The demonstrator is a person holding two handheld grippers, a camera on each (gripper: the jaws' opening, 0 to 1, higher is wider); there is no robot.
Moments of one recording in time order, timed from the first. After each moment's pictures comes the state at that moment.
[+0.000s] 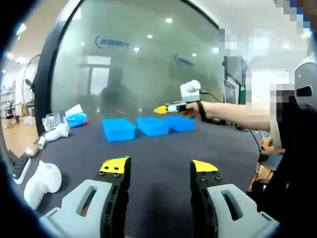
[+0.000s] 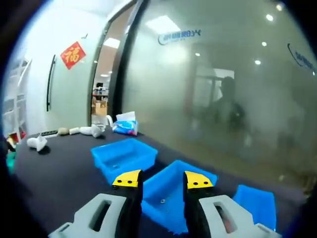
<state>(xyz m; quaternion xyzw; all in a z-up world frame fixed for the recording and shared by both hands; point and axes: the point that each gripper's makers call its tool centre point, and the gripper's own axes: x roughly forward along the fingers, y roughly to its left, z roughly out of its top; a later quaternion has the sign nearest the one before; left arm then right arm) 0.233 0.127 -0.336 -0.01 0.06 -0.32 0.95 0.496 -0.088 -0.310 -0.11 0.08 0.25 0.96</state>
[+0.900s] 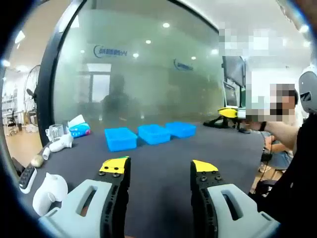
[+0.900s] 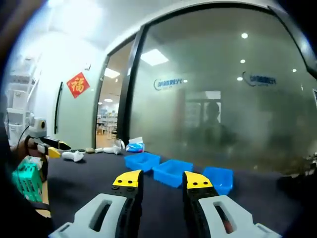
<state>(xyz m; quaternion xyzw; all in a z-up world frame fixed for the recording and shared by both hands) 0.228 0.127 -0.314 0.01 0.03 -0.31 0.95 0.260 -0.202 -0.272 -0.05 -0.02 0.22 0.97</state>
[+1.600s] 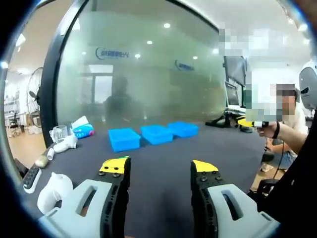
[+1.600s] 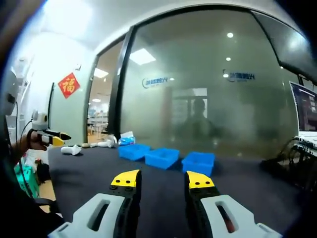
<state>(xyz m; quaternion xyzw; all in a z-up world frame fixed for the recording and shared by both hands) 0.222 0.136 -0.312 0.01 0.03 -0.30 0.95 0.214 -0.247 -0.306 -0.03 -0.01 0.16 0.99</state>
